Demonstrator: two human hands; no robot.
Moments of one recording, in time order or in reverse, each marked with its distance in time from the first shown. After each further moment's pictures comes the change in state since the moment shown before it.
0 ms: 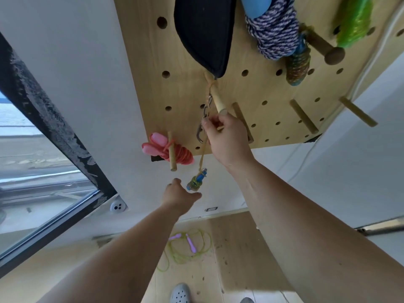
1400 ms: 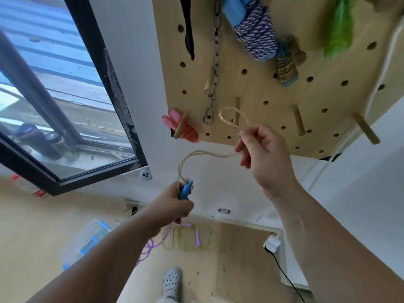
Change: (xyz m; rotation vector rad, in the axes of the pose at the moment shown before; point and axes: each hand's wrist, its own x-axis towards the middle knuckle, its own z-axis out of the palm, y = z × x) left_hand -0.218 0.039 0.020 -0.570 -0.013 -0.048; right_hand -0.083 0.022 -0.163 0.382 -0.340 -0.058
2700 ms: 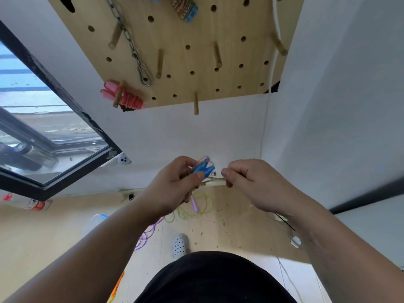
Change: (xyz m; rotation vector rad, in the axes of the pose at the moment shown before) left_hand -0.091 0.016 0.150 0.183 -0.090 0.235; right_hand -0.177 0.065 -0.138 -0.468 -0.364 0.177
